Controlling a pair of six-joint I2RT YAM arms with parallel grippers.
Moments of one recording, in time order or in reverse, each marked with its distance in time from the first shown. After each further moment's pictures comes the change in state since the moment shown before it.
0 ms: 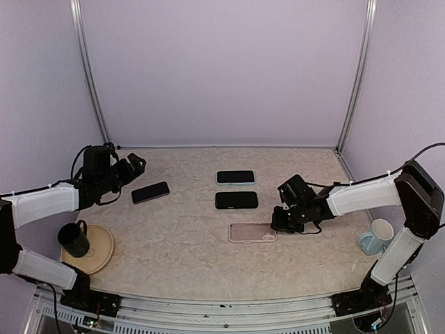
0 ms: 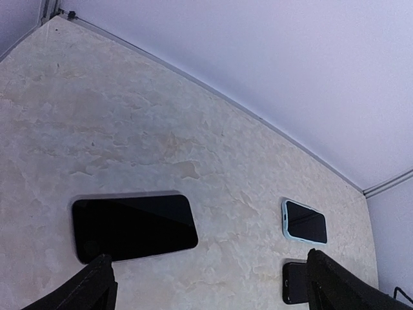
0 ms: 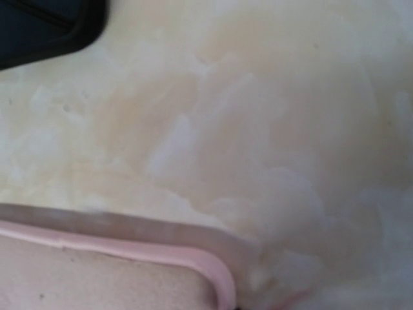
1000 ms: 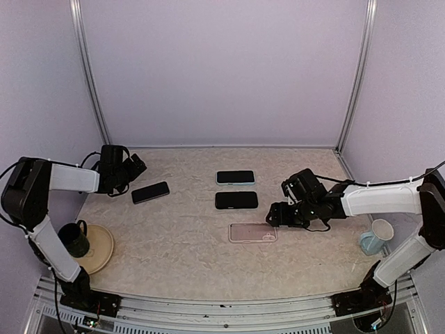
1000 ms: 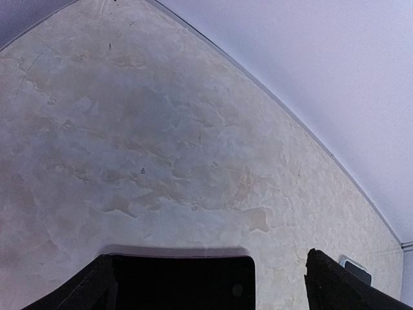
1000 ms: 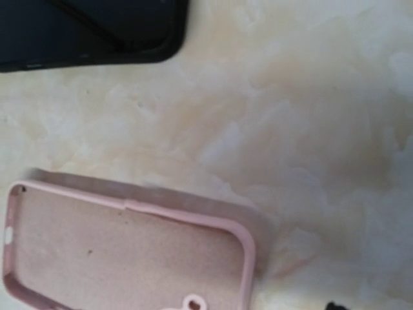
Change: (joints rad) left arm 0.101 0.393 0.171 0.079 -0.081 -0.096; right arm 0.004 -0.149 -0.024 -0.039 0.001 -0.137
